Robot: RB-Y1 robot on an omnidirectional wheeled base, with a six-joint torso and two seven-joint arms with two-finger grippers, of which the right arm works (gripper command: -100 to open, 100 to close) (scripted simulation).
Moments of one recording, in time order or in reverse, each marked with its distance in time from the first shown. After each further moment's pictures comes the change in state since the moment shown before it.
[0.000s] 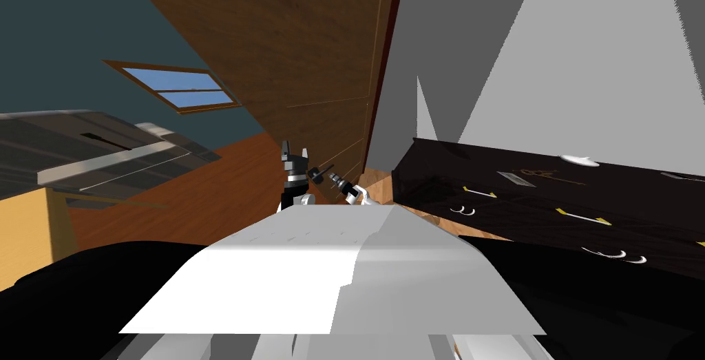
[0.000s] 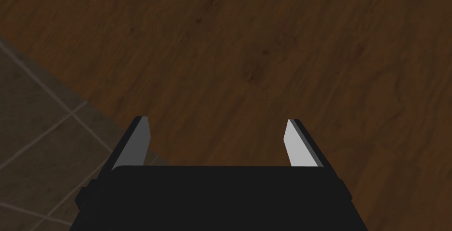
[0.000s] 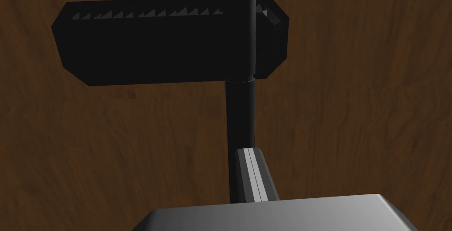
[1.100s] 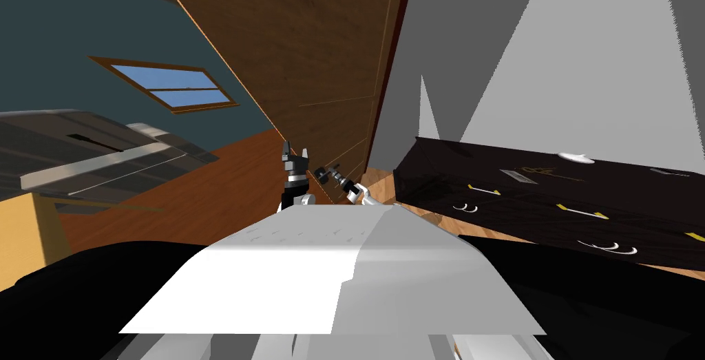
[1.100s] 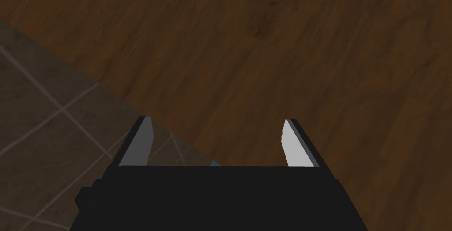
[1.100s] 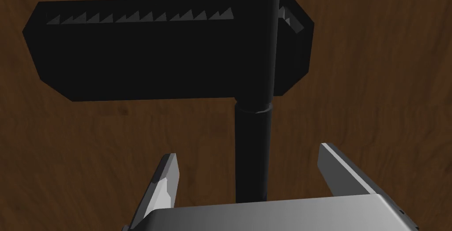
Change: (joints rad) arm -0.014 -0.001 -0.047 0.018 -0.003 0.016 0.010
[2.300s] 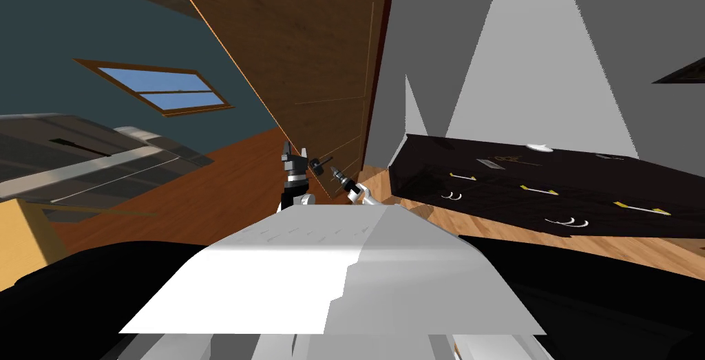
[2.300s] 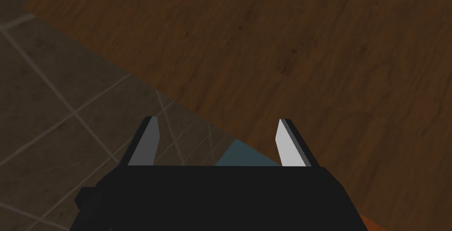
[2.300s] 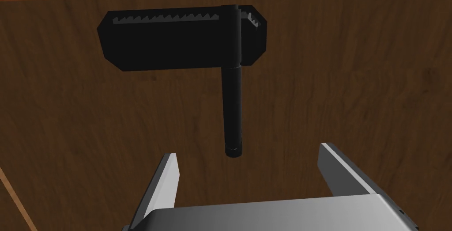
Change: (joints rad) arm 0.010 -0.002 -0.031 0.000 -0.009 -0.012 0.002
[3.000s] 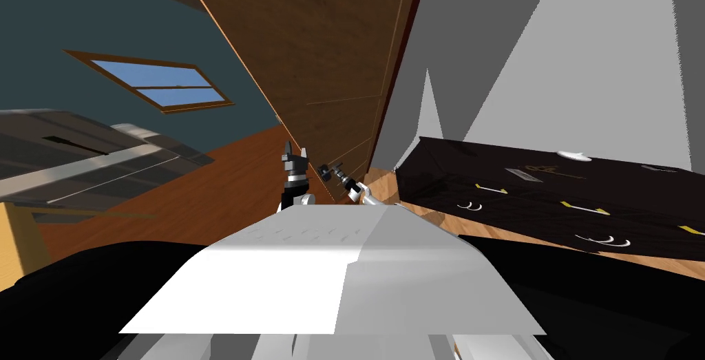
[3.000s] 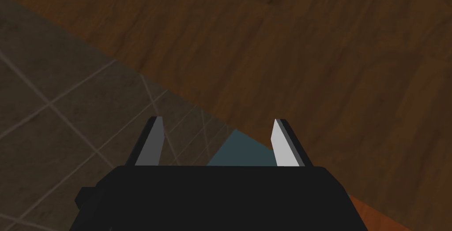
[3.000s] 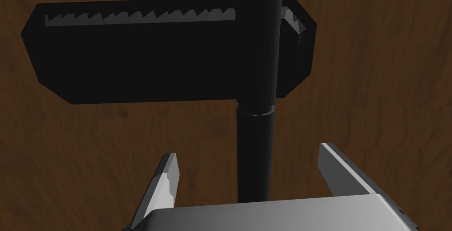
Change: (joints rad) arm -0.012 0.003 -0.025 0.017 0.004 0.002 0.011
